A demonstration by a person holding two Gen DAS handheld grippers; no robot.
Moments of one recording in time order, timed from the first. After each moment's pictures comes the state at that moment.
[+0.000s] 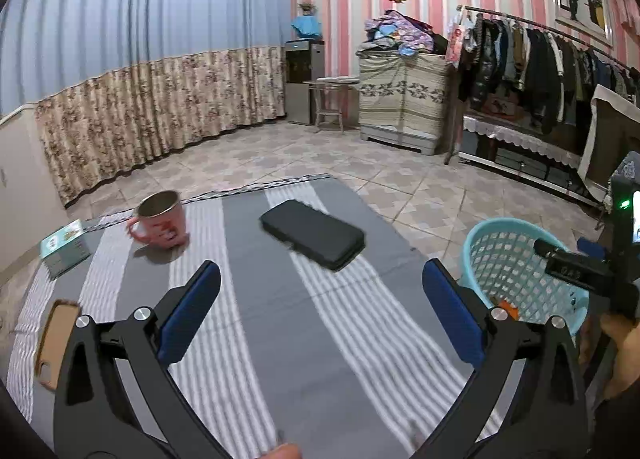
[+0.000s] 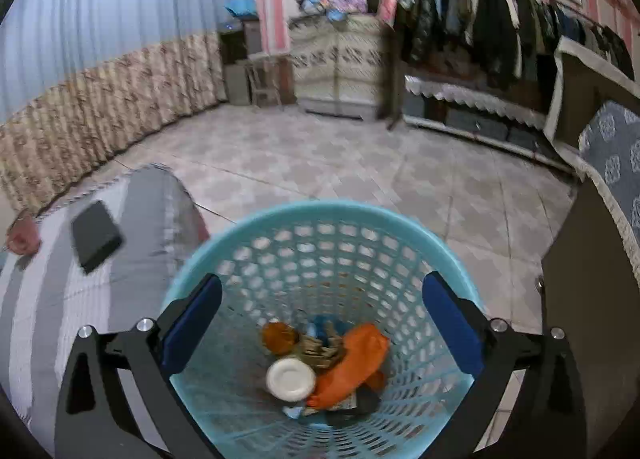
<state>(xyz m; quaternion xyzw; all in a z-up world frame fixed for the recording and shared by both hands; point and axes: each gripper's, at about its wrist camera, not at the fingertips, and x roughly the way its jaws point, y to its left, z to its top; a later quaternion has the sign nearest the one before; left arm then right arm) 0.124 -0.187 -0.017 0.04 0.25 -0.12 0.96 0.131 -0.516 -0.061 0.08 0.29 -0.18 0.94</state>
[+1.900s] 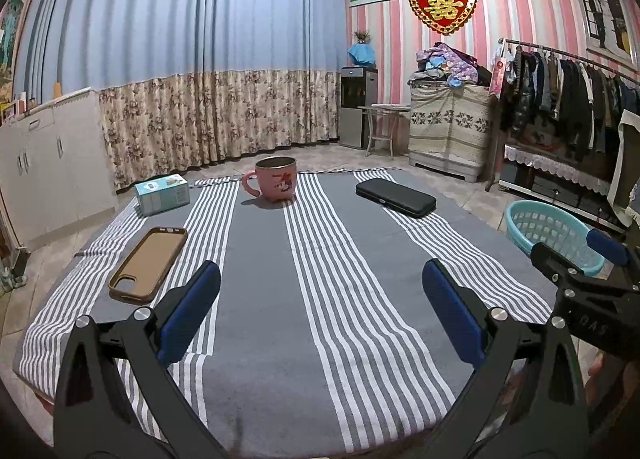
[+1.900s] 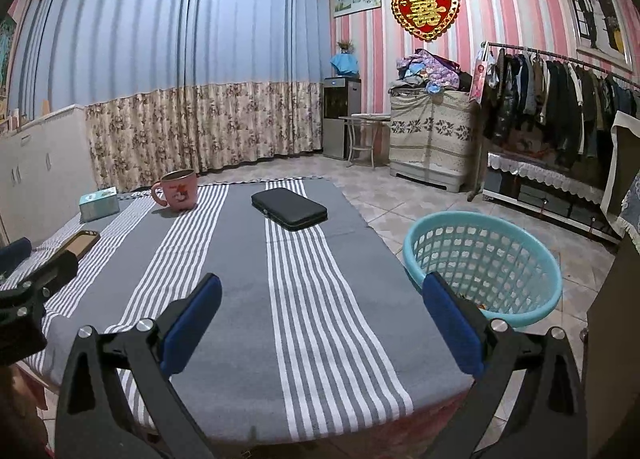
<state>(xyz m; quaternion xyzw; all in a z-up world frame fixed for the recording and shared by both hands) -0.003 -0.064 -0.055 0.01 0.20 -0.04 0.98 0.005 -0.314 -0.062 0.01 0.19 -0.05 0.98</state>
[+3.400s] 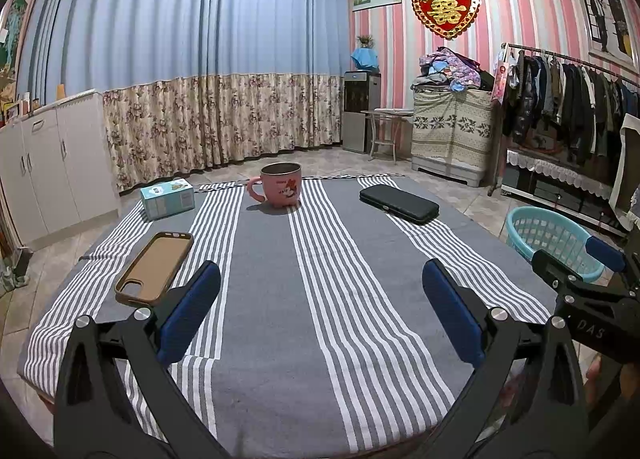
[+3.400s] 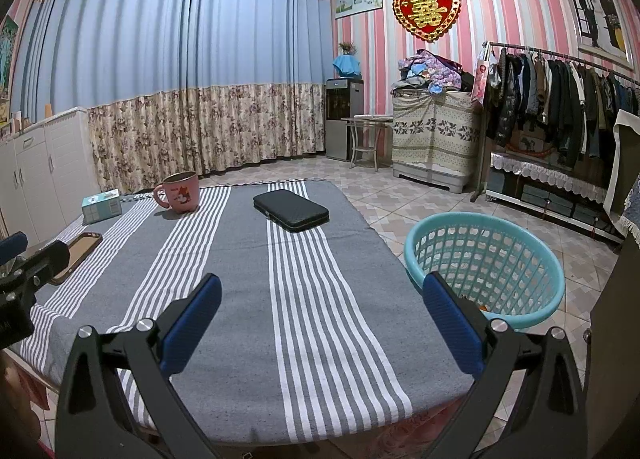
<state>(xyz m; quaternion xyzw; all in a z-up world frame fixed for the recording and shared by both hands) -0.005 -0.055 -0.046 0.01 0.19 -0.03 0.98 0.004 -0.313 -0.061 0.02 0.19 -0.05 0.98</state>
